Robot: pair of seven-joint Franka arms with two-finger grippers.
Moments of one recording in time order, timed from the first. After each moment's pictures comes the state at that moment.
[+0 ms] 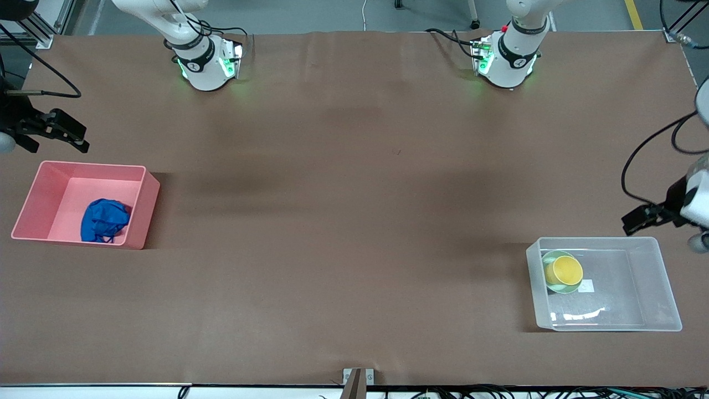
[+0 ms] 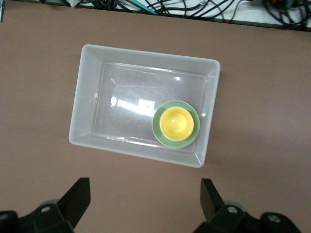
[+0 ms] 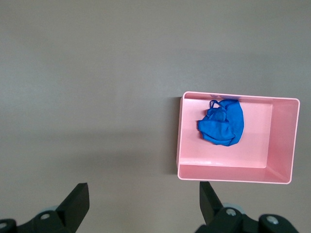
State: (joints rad) left arm 0.47 0.24 -0.53 -1.49 0.24 1.83 -0.23; right arm 0.04 -0.10 -0.06 -1.71 -0.04 1.67 -0.02
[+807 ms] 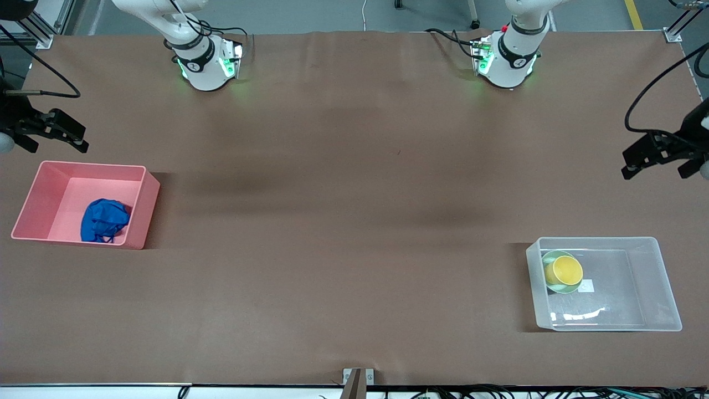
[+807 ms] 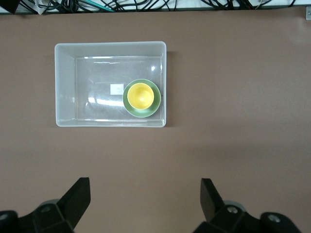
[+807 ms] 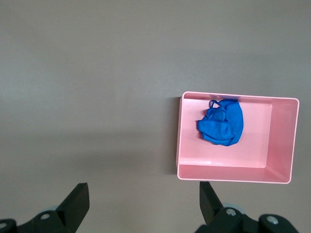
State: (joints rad) left arm 0.24 0.08 -0.34 -1.42 0.06 1.61 -0.08; right arm 0.04 -0.10 -0.06 -1.71 -0.04 1.67 -0.02
